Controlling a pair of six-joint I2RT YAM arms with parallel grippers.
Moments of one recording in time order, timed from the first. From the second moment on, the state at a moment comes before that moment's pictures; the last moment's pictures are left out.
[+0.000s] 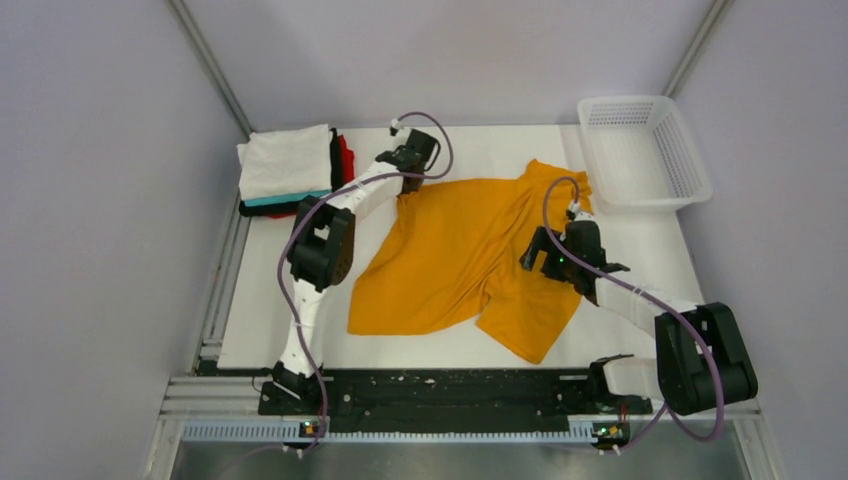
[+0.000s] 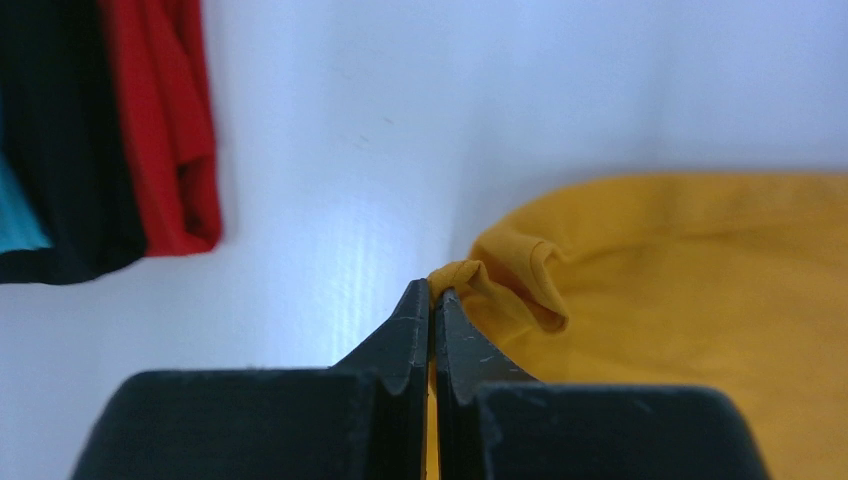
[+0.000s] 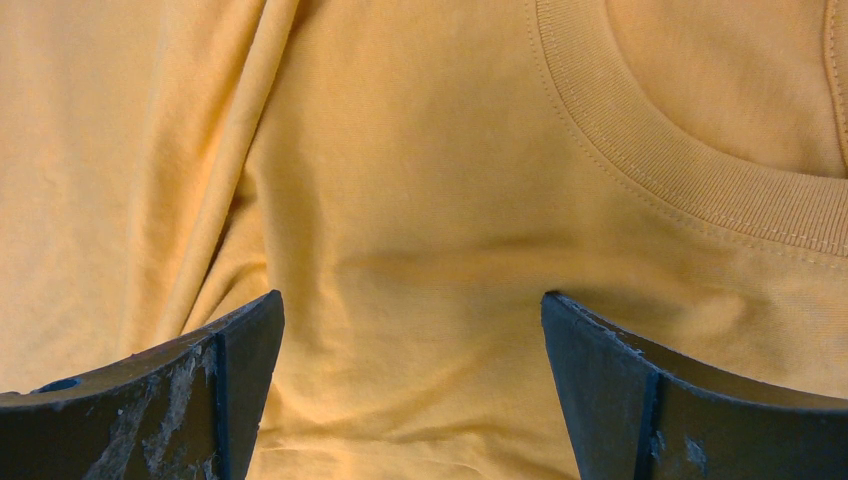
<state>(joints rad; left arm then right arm) -0.51 2.24 1.86 -0.58 -0.60 -0.38 0.22 1.27 0.48 0.02 -0.04 0.50</state>
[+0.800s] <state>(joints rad) -0.33 2.01 1.71 -0.56 -0.44 -0.41 0.22 1.24 0.52 -0.08 -0.03 0.48</state>
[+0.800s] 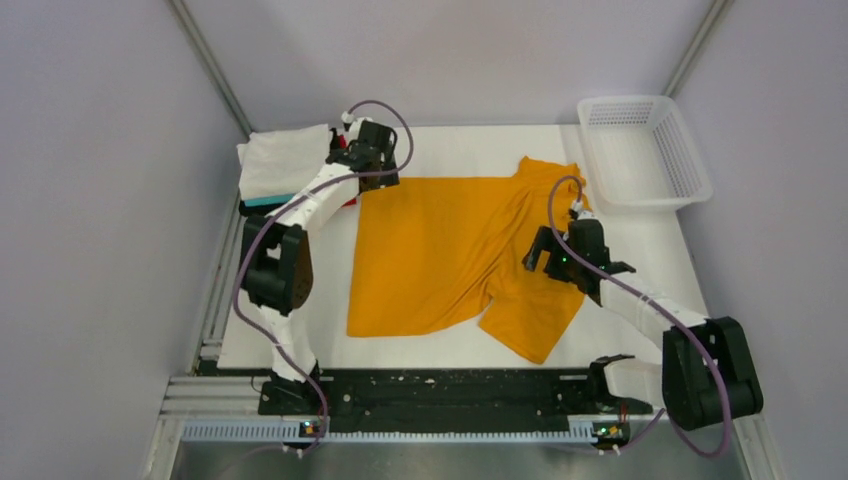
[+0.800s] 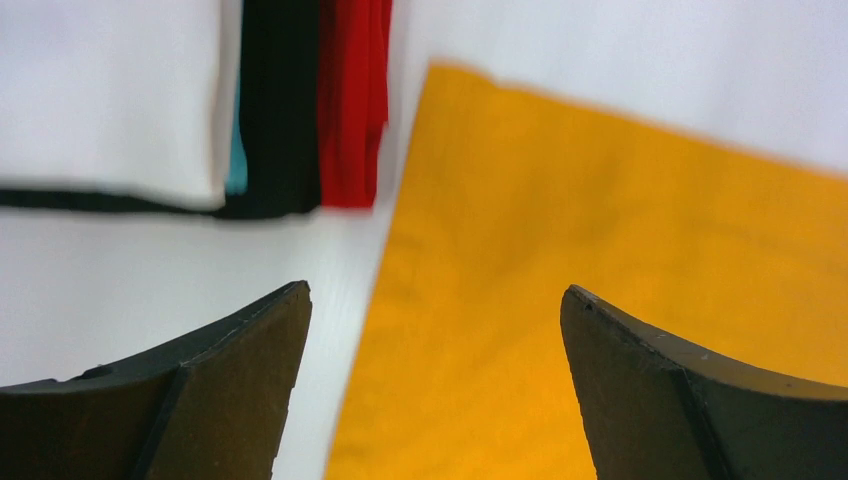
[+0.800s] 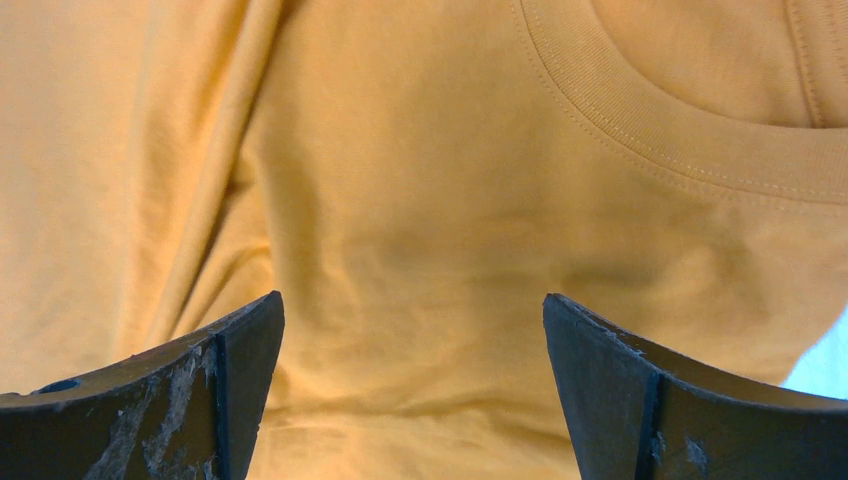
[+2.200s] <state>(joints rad) -0.45 1.81 1.10 -0.32 -0.35 -0.69 0.13 0.97 0.44 -0.42 0.11 0.59</state>
